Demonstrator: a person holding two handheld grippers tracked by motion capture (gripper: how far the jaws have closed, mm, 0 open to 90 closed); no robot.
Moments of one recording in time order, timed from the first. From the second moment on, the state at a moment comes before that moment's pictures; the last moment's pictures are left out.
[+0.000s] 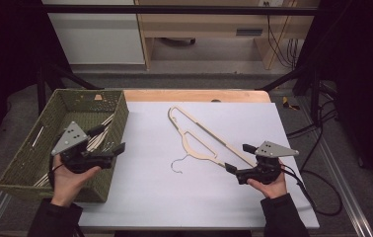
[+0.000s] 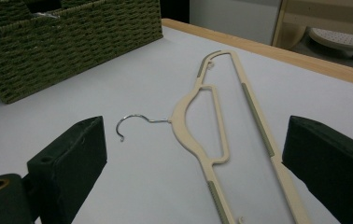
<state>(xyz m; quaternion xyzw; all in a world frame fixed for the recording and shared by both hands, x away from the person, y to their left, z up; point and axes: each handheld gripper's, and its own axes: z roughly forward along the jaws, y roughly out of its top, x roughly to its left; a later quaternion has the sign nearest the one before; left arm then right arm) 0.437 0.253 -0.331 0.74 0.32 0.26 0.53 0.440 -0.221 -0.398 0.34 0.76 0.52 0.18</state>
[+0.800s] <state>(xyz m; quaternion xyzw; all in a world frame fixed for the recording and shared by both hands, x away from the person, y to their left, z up) 0.471 0.144 -0.388 0.79 0.30 0.19 0.50 0.438 -0.224 -0.396 0.34 0.76 0.53 0.19</state>
